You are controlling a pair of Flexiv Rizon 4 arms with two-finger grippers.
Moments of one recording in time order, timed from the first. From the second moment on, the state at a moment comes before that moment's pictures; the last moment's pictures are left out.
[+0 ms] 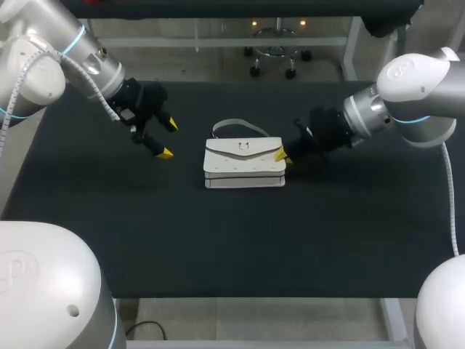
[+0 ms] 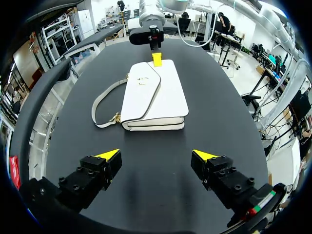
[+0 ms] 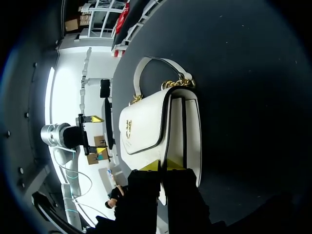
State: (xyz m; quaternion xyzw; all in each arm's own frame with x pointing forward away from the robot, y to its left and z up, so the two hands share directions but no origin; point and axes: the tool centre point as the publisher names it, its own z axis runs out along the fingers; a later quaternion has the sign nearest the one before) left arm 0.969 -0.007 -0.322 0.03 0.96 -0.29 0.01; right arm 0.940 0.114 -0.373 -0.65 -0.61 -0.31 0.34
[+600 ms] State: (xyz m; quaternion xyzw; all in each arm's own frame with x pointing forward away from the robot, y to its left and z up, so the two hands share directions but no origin) left arm 0.969 -0.007 -0.322 0.03 0.96 -0.29 0.01; right arm 0.936 0.115 -0.374 -0.65 -0.59 -0.32 0.35
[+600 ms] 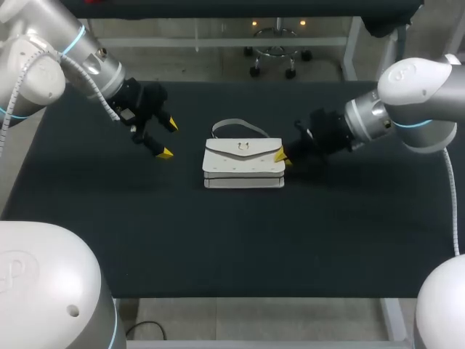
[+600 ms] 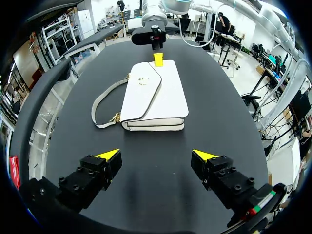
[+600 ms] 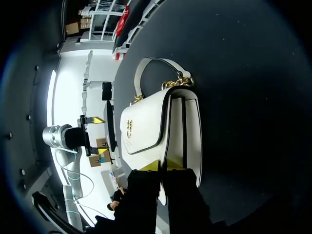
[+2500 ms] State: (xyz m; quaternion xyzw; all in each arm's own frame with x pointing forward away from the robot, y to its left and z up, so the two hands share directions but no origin) left arm 0.979 -0.030 -0.305 0.12 0.95 -0.28 0.07; right arm 0.909 0.107 -0.299 -0.43 -0.89 -0.12 0.03
